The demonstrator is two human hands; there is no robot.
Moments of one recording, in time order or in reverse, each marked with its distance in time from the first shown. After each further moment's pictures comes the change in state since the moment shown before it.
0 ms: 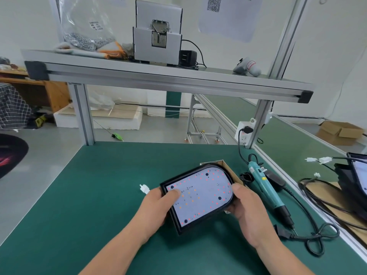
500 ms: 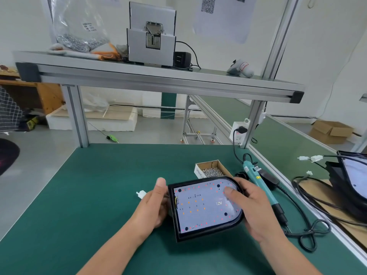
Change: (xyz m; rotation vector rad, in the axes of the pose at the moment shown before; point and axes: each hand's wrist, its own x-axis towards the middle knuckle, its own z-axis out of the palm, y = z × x) left_hand -0.008 0.006 0.001 0.045 -0.029 0.098; right_hand -0.001 -0.017 -0.015 -0.136 0.040 -0.037
